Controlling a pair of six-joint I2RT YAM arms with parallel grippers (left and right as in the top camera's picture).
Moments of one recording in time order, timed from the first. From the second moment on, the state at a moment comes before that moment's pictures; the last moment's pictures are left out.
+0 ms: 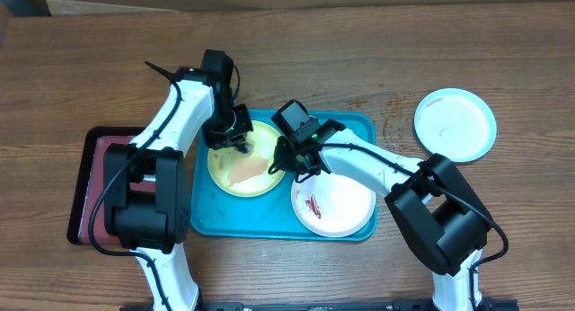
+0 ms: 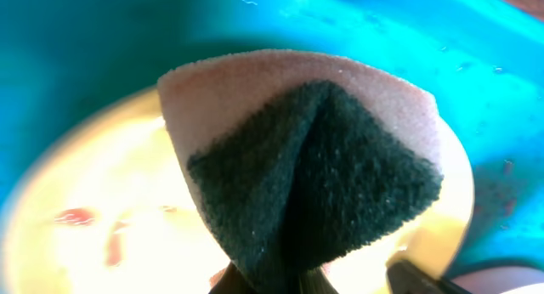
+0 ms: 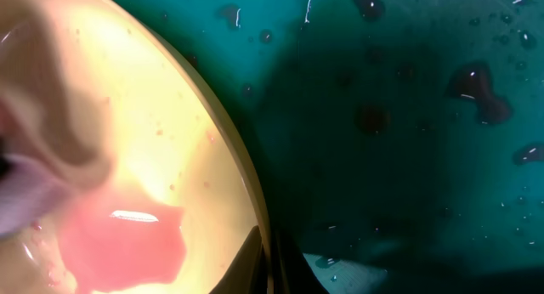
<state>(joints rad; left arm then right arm) -0.16 2.04 1.49 -0.98 0.21 -0.46 0.71 2.05 1.35 -0.52 -0.12 0.88</state>
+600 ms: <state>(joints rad) -0.19 2.03 1.38 -1.00 0.06 -0.45 0.71 2.05 1.35 -0.52 -0.12 0.88</state>
